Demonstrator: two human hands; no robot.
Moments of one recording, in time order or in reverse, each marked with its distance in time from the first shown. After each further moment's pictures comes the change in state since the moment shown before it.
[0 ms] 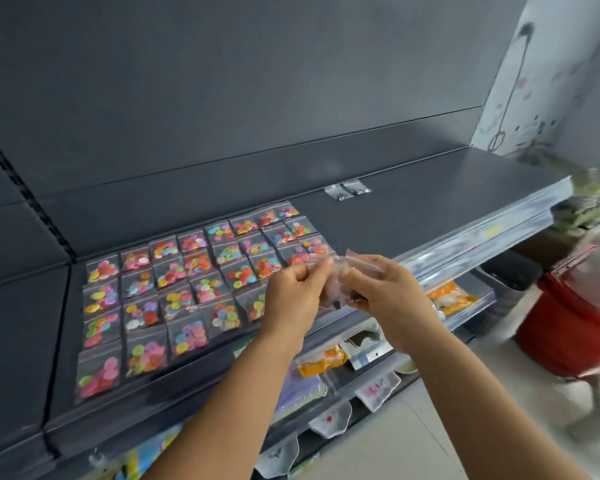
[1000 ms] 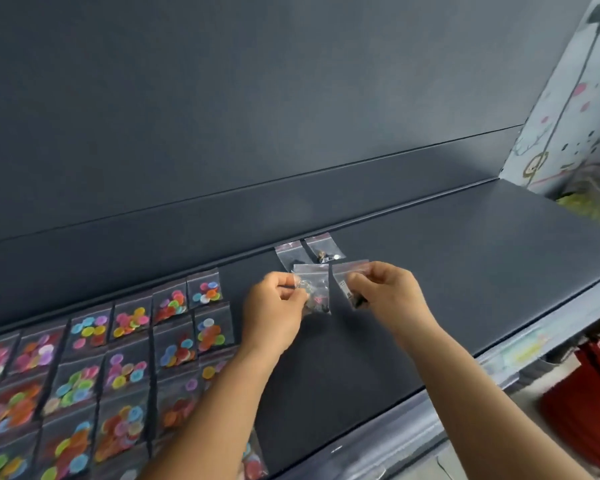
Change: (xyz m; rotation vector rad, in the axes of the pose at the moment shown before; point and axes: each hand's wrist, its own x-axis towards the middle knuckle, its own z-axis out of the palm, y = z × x) left_hand 0.252 -0.013 0.135 0.274 0.223 -0.044; right_hand 0.287 0.000 -0.134 -0.364 0.106 0.013
